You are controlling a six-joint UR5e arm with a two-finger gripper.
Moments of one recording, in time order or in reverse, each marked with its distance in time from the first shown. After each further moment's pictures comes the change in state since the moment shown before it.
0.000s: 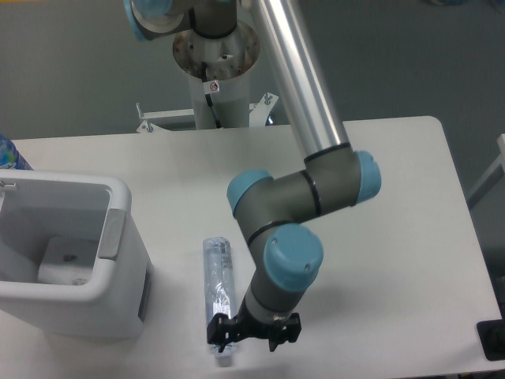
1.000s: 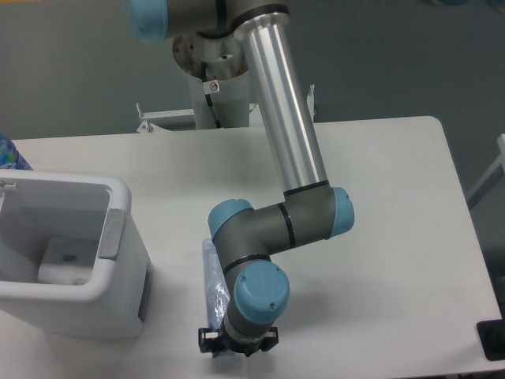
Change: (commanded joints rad) arm -0.022 -0.034 -0.008 0.002 0.038 -0.005
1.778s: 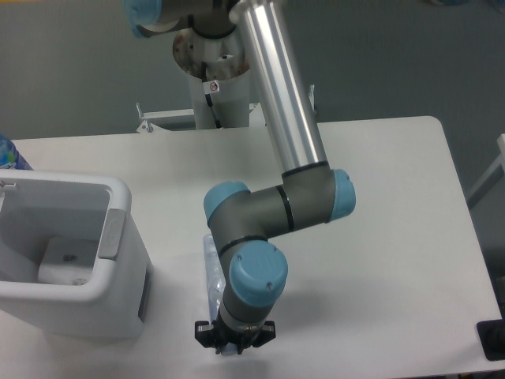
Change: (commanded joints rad) arm 0.015 0.161 -0.009 0.000 -0.052 0.014
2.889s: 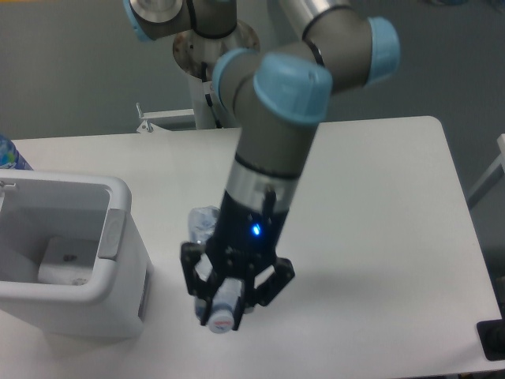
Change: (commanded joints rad) arm 0.055 0.273 0.031 0.207 -0.336 -0.048
